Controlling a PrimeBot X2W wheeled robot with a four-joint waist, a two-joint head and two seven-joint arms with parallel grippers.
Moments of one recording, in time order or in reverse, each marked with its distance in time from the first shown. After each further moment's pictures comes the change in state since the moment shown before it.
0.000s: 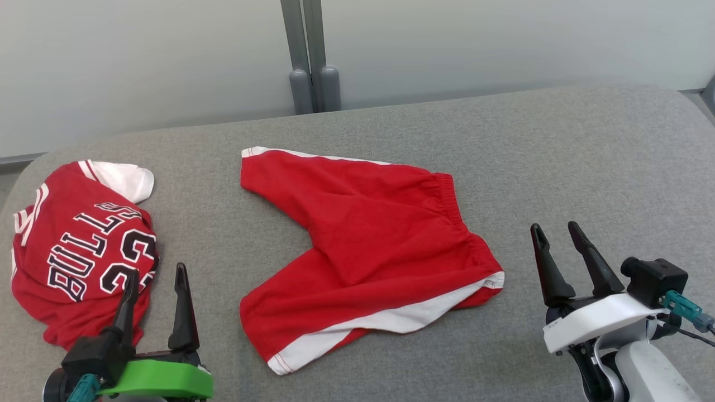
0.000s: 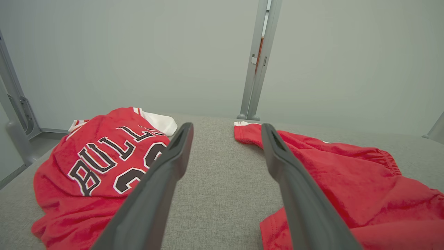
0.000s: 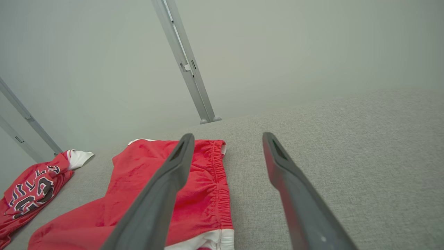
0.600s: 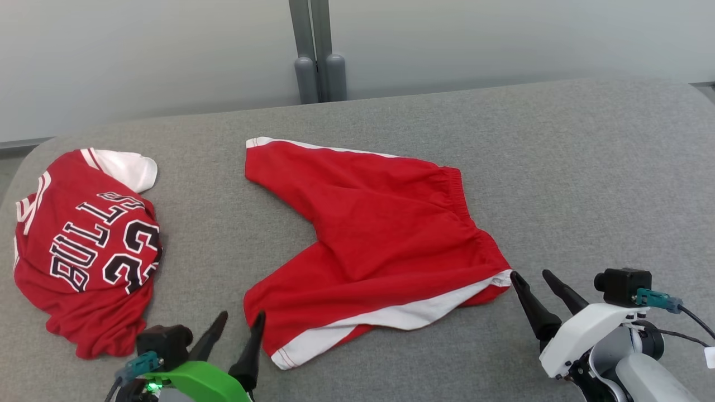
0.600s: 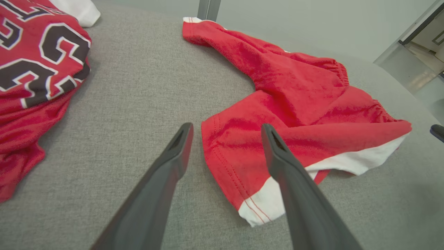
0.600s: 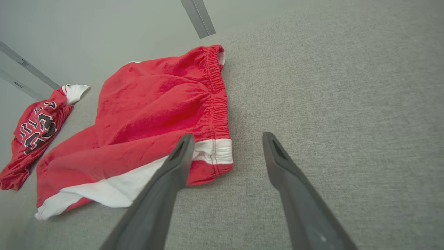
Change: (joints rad) left arm 0.016 0.011 -0.127 0.028 -0.154 -0.116 0.340; right arm -0.025 -0.101 0.164 0.118 0.216 0.000 0.198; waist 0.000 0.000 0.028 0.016
